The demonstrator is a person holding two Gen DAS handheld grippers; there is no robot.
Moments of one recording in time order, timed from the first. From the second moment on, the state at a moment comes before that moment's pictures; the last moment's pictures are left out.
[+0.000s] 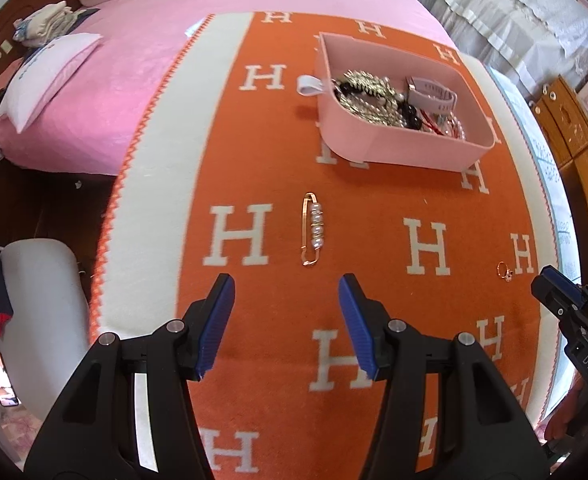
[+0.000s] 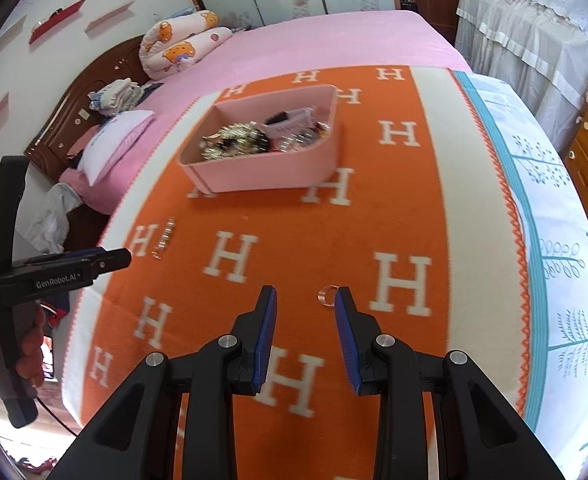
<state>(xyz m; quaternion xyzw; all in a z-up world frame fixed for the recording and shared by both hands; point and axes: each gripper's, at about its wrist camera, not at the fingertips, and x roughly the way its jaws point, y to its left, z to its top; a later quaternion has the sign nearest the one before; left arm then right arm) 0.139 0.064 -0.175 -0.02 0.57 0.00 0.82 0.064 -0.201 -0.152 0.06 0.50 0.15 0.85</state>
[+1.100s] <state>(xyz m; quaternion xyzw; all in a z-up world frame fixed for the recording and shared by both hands) 0.197 0.064 -0.207 -0.08 0.58 0.03 0.81 0.100 -0.197 -0.201 -0.01 0.52 0.23 0.82</state>
